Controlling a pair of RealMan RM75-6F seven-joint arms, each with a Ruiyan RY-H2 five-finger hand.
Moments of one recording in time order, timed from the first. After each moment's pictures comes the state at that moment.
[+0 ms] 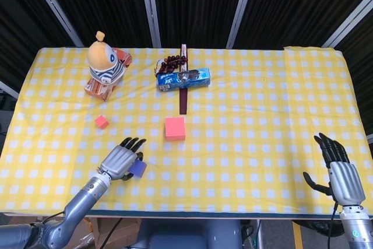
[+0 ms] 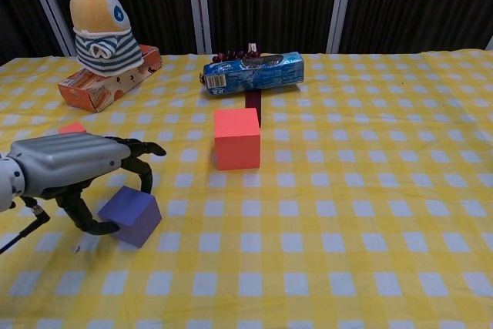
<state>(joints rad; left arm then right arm) -0.60 -1.46 -0.07 -1.75 1.08 0.91 0.67 0.08 -1.09 0.06 -1.69 -1.51 1.45 0.19</state>
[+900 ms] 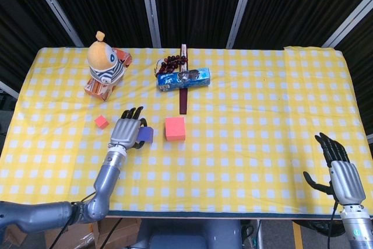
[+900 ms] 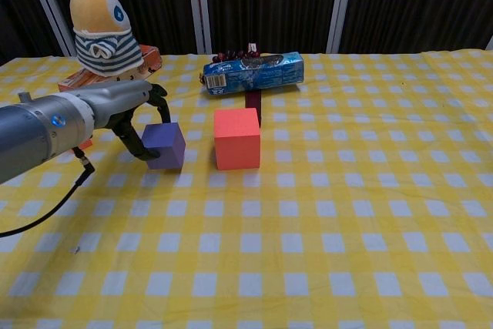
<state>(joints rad) -0.79 -1.71 -0.31 -1.56 0.65 1.10 0.81 0.09 -1.08 0.06 -1.70 -1.49 1.43 0.23</state>
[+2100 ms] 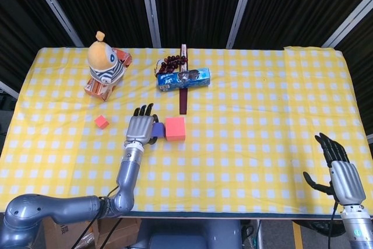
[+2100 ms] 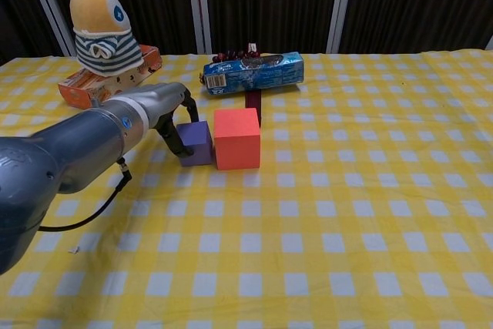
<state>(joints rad) -0.92 -1.89 -0.37 -1.37 0.55 1.16 0.83 0.09 -1.07 0.06 -1.70 -1.49 1.42 0.25</state>
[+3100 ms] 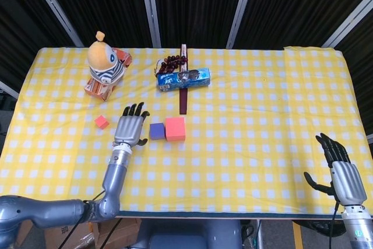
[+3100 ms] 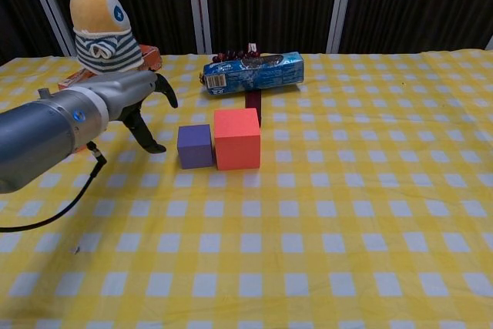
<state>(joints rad) -0.84 -1.73 -0.28 -1.54 0.63 1.23 0.81 0.09 -1.07 0.06 -1.71 -1.49 1.43 0.25</state>
